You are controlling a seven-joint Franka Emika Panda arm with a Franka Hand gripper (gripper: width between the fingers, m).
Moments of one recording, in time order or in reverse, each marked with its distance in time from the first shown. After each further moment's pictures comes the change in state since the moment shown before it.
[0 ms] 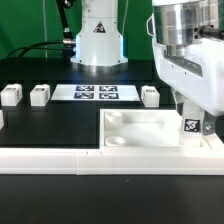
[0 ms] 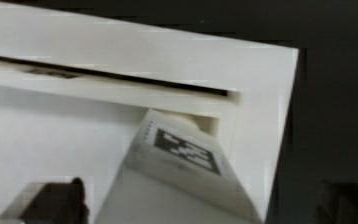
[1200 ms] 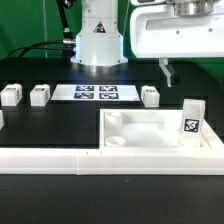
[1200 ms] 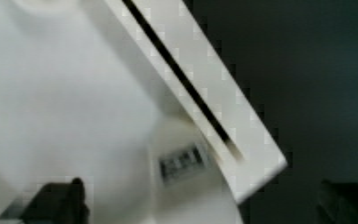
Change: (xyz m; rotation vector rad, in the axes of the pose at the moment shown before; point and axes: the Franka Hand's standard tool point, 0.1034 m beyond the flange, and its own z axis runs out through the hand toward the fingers) arm -0.033 0.055 -0.034 -0.008 0.036 -0.843
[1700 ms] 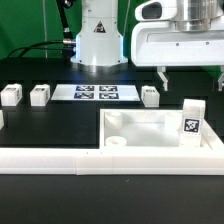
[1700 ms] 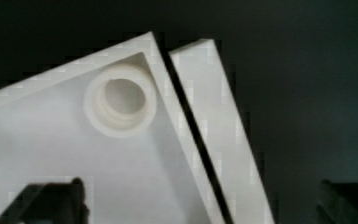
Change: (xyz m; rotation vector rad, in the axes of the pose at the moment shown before) arm -0.033 0.017 0.016 -0.040 -0.044 -0.350
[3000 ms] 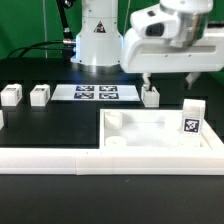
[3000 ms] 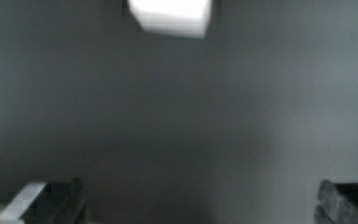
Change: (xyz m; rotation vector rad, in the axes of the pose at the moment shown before) arm -0.103 0.058 0.028 -0.215 -0.415 -0.267
